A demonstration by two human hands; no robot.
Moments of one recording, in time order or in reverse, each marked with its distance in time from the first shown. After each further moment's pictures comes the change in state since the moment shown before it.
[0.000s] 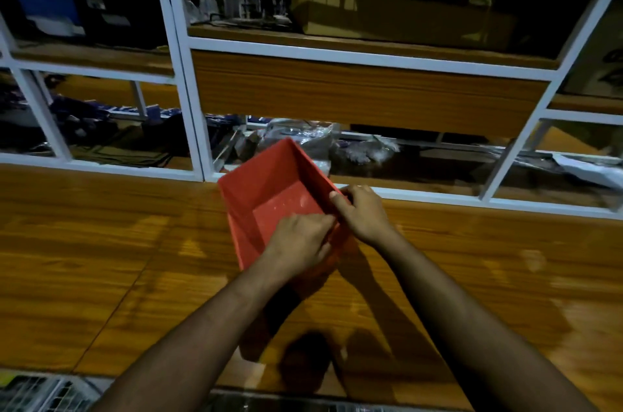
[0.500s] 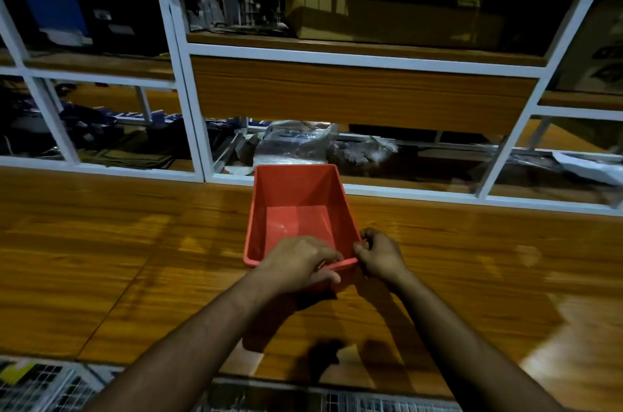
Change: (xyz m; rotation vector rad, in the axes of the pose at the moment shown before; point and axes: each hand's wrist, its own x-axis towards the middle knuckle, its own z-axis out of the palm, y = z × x) left_hand -0.025 0.022 0.005 -0.072 -0.251 0.154; right_hand -0.058 0.074 0.013 0.169 -0.118 0.265
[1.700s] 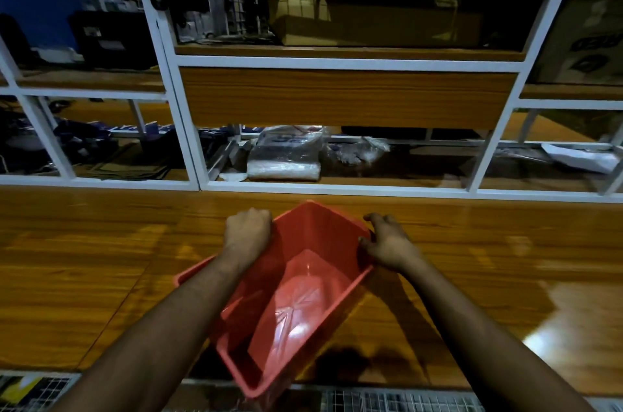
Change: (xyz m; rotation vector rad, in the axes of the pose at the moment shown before) left_hand 0.005 -0.062 -0.015 0.413 -0.010 -0.670; right_hand 0.008 0.008 -0.037 -0.341 0.000 -0.060
